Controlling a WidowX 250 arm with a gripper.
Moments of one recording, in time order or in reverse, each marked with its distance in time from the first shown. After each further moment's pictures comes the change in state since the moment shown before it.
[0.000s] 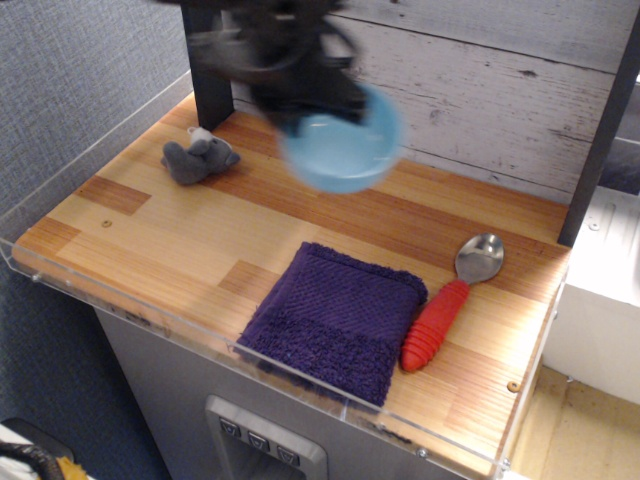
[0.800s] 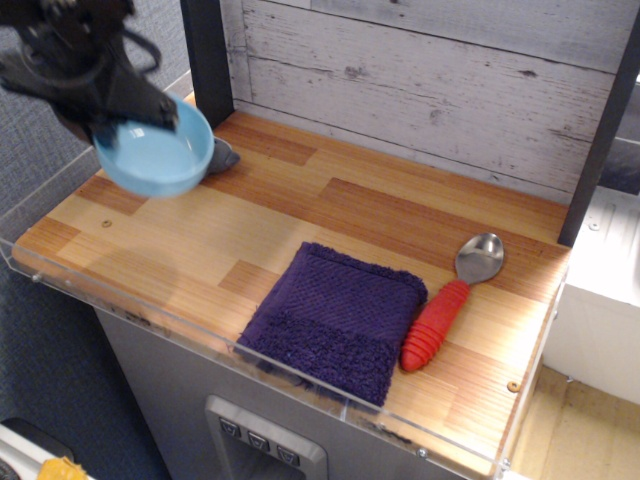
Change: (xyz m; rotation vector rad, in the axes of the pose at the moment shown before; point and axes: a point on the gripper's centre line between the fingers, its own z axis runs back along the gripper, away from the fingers) arm -0.043 0.109 -0.032 0.224 0.128 0.100
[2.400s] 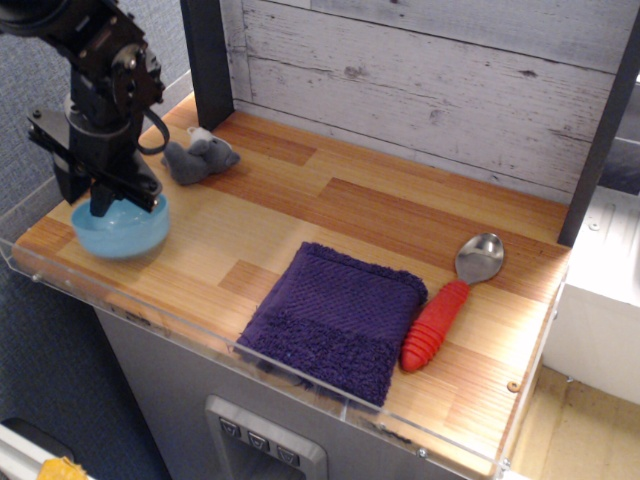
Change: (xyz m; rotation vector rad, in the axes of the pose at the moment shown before) arm -0.020 0.003 -0.071 0.075 0.303 -0.329
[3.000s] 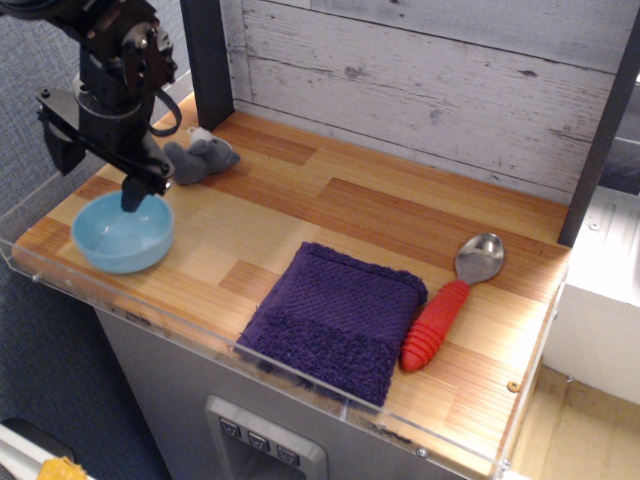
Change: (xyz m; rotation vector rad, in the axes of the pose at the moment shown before) arm 0.011 -0.002 0.020 -0.012 -0.066 0.013
